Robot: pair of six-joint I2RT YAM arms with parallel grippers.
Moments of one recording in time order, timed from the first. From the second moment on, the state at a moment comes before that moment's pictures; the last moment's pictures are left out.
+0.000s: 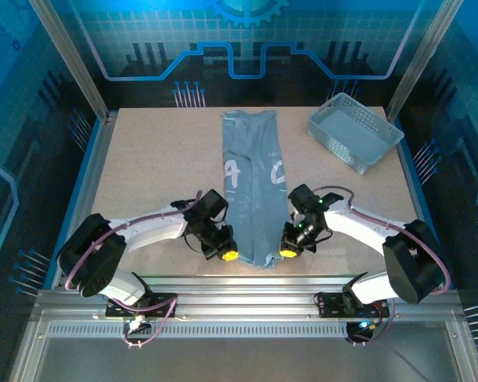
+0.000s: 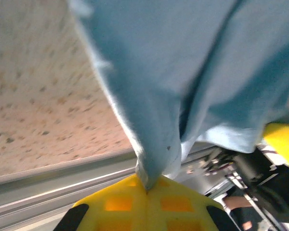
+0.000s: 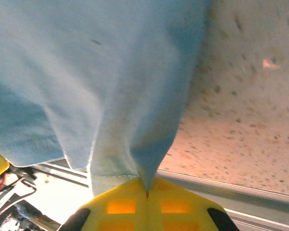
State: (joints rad) left arm -0.67 1.49 0.80 -0.55 0.63 -1.18; right arm 0.54 1.41 0.80 -0.85 -0.50 0.83
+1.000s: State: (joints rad) left arm -0.27 2.08 1.59 -0.55 0.59 -1.07; right arm 0.26 2.18 1.82 -0.97 -0.42 0.73
